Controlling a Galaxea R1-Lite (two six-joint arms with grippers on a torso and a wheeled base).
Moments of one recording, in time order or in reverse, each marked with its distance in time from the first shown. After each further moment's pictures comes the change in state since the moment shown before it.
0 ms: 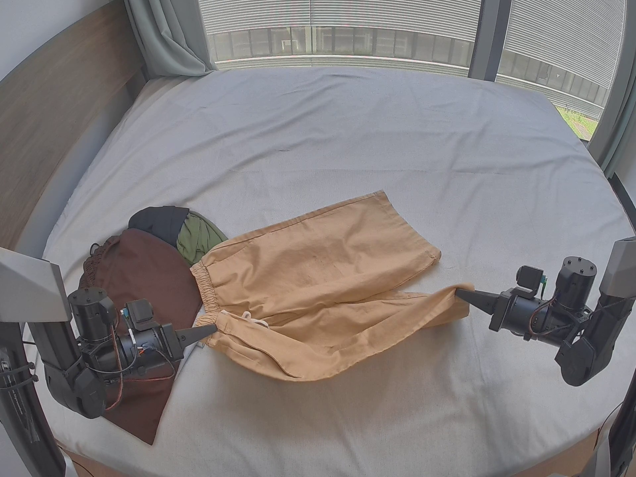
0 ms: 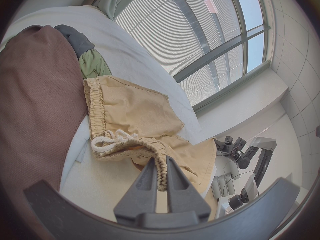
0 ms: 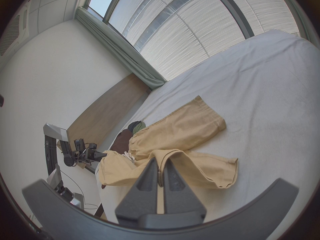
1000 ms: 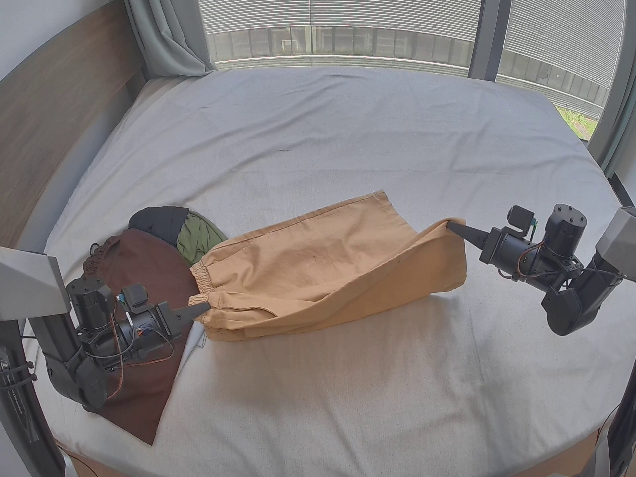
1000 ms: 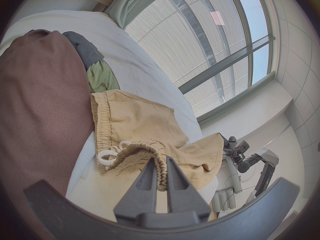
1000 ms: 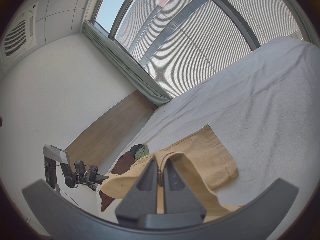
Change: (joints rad) left arm 0.013 -0.003 -0.076 0.000 0.083 -0.106; right arm -0.003 0.024 -0.404 0.161 0.000 0.127
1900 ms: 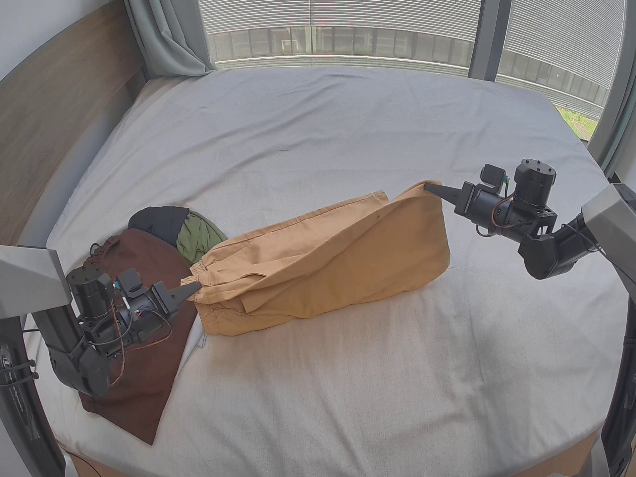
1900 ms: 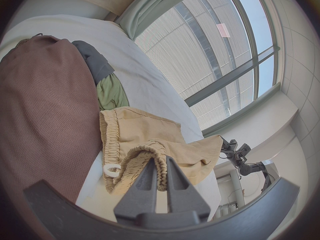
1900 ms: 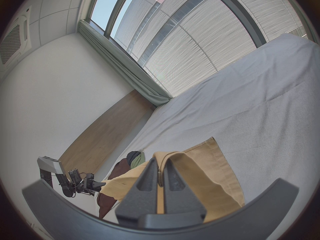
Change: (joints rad) left arm 0.022 0.021 -0.091 0.001 0.094 -0.086; right arm 0.022 0.117 -0.510 0.416 -0.003 -0.001
